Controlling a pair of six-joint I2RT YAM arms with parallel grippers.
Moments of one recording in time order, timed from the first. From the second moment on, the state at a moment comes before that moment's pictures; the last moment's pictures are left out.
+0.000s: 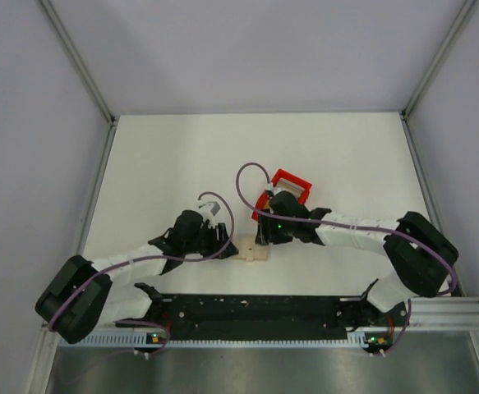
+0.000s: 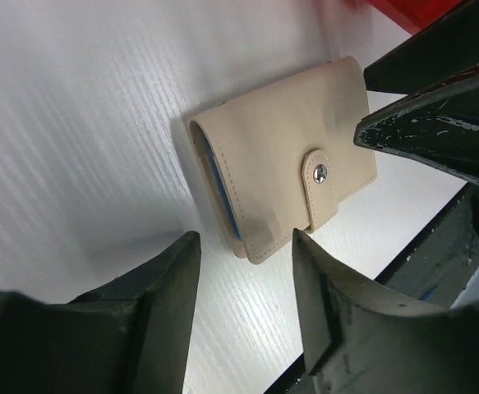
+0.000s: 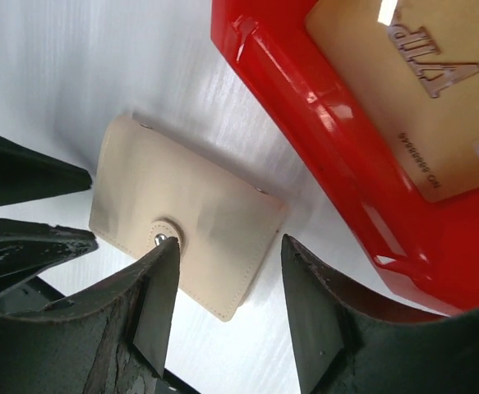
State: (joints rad) left arm -0.61 1.22 0.33 0.19 0.36 -0.60; right arm 0.85 1.54 0.79 -0.14 -0.07 0.65
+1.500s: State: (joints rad) left arm -0.62 1.11 0.35 0.05 0.18 -0.64; right arm 0.84 1.51 0.84 -0.12 -0.01 0.62
